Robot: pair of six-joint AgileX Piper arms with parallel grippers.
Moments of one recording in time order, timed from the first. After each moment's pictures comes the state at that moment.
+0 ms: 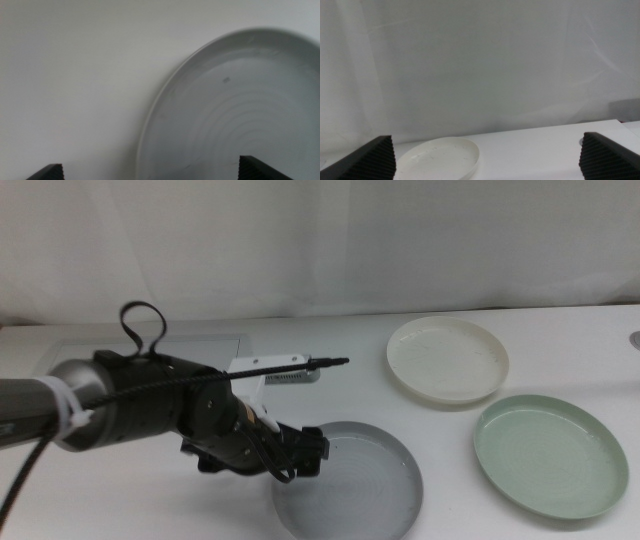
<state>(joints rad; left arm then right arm) -0.54 1.77 -0.96 -0.14 0.47 -0.29 0.13 0.05 0.00 -0.03 -0.02 0.14</state>
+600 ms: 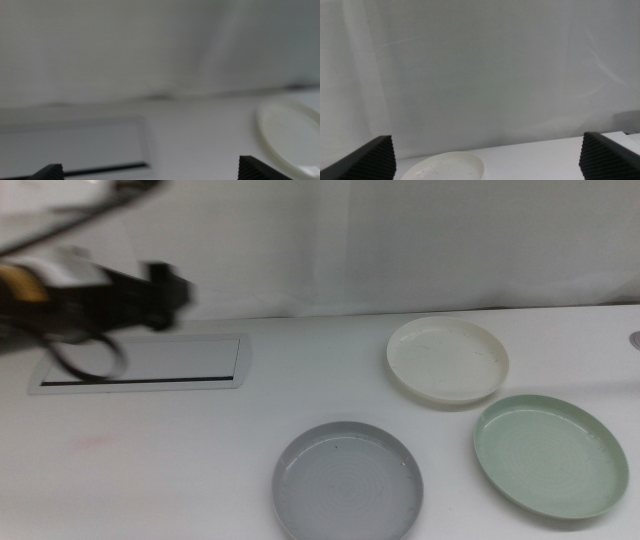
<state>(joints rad) -0.27 1.20 -0.97 0.04 0.41 -0.22 0.13 0.05 0.00 -0.03 -0.08 0.16</state>
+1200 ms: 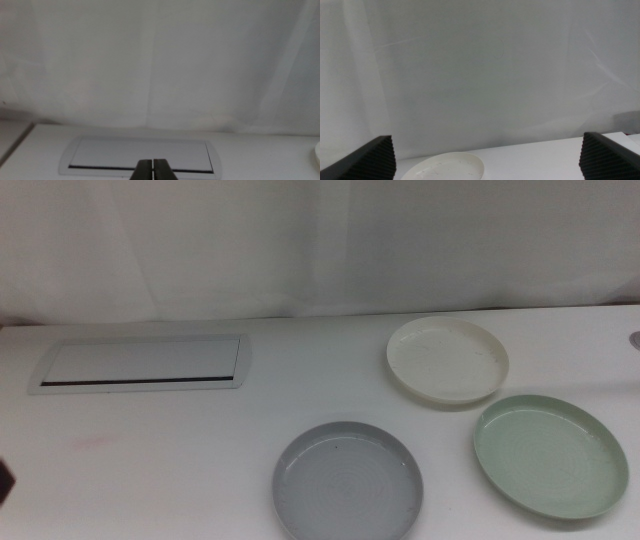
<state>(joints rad) 0.02 0.44 -0.40 0.05 0.27 -0.14 0.13 0.05 0.00 -0.03 -0.08 0.16</state>
